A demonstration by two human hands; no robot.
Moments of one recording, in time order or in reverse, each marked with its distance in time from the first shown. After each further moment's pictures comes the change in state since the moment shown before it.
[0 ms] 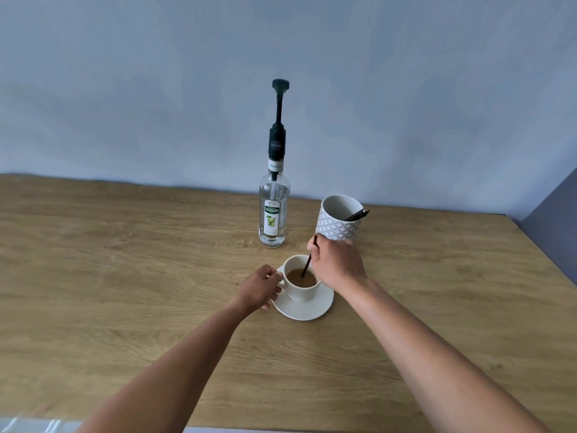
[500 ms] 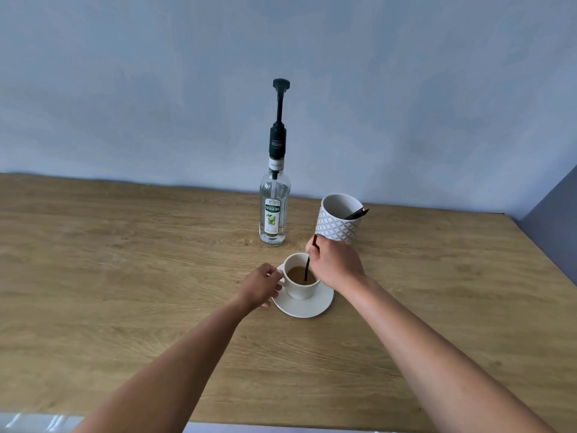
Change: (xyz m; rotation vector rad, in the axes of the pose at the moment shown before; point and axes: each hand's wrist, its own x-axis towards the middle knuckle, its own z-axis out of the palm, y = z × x) left_hand -0.002 0.002 0.002 0.004 0.001 -0.020; right_hand -0.002 -0.004 -0.001 0.071 -0.120 0.038
